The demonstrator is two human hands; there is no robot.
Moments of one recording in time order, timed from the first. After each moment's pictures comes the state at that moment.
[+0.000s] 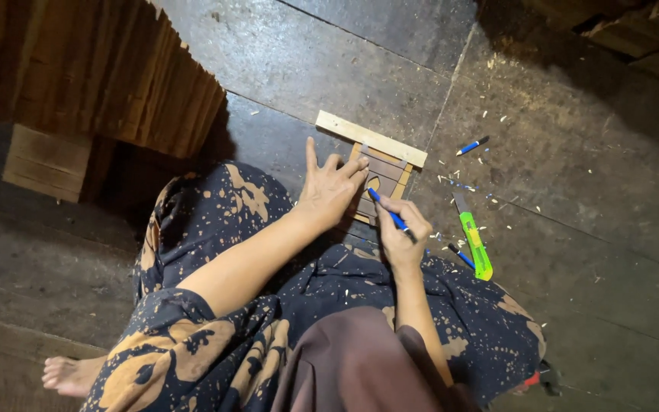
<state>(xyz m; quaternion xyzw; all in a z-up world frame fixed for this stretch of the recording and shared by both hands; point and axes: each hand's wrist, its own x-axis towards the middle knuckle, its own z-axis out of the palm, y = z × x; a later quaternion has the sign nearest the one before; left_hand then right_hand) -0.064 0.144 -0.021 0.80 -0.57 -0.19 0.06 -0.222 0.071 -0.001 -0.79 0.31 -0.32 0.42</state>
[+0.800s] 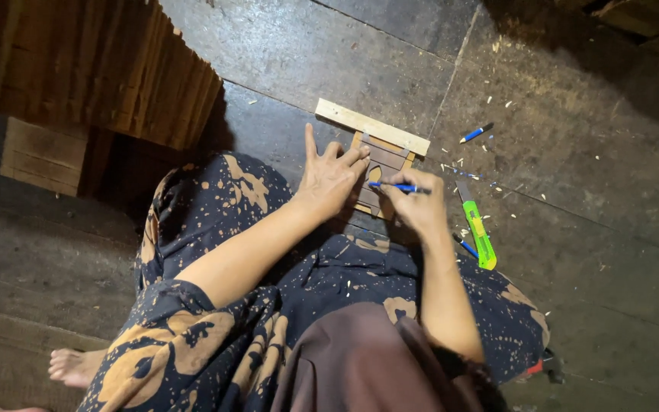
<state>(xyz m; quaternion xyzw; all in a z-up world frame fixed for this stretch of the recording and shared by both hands) -0.061 0.141 -0.020 0.80 -0.57 -0.20 0.05 -0.221 0.017 -0.020 -0.79 0.39 -0.09 0.46</state>
